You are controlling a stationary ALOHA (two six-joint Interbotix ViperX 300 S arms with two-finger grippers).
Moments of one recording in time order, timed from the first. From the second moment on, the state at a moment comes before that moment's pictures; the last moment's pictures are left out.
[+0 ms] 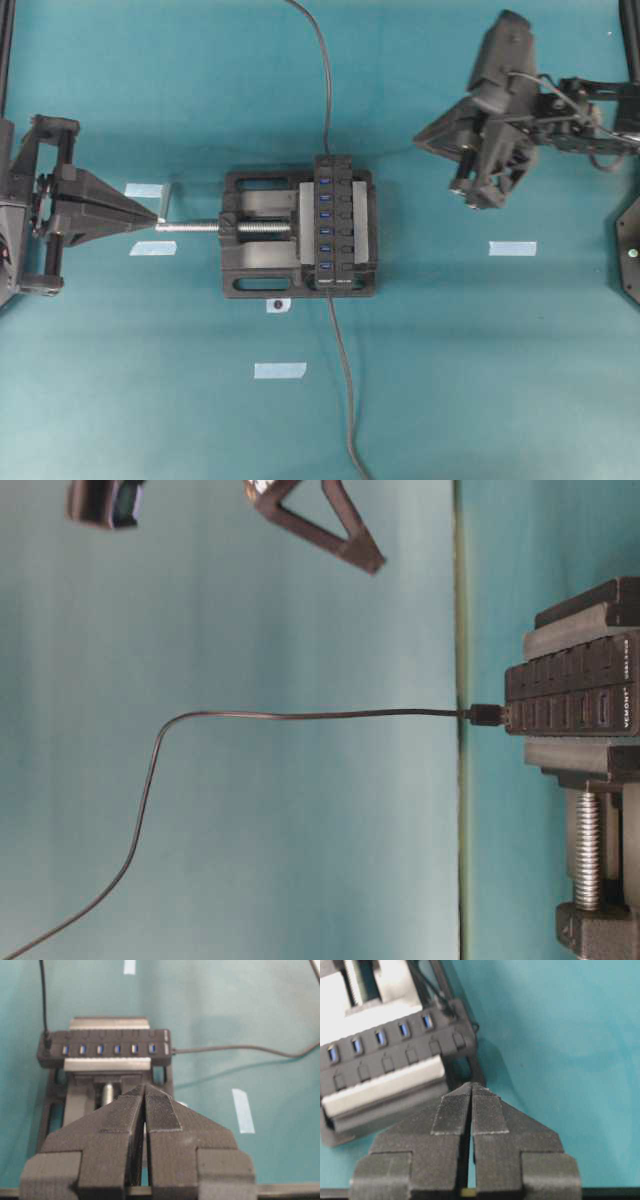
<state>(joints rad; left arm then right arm) -0.02 -0.82 1.04 0.01 0.17 -0.02 -0.28 -0.33 0.83 0.00 0.20 0.10</state>
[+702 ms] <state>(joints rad) -0.03 -0.81 1.04 0.01 0.17 -0.04 -0.25 -0.08 0.65 0.00 0.25 0.10</state>
